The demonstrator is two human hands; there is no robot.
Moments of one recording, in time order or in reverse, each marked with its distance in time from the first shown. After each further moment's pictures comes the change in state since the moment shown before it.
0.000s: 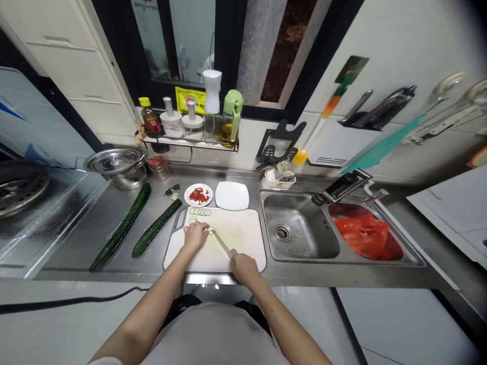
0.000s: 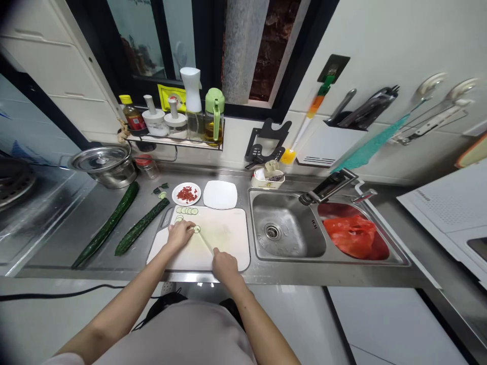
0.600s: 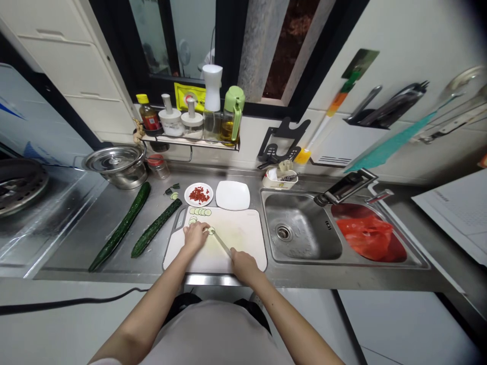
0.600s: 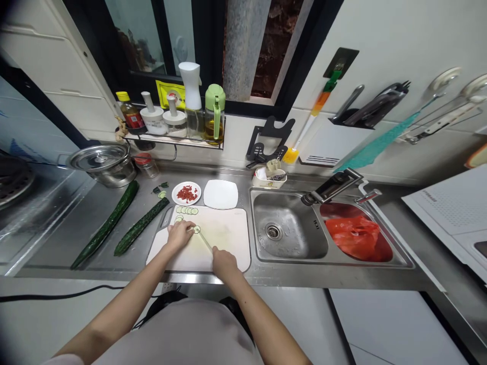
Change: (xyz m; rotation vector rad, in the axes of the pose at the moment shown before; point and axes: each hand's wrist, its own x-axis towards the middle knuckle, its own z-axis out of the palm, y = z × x) left_hand 0.004 0.000 0.002 -0.015 -0.013 -0.039; right_hand 0.010 0.001 -0.014 -0.029 -0.091 -0.043
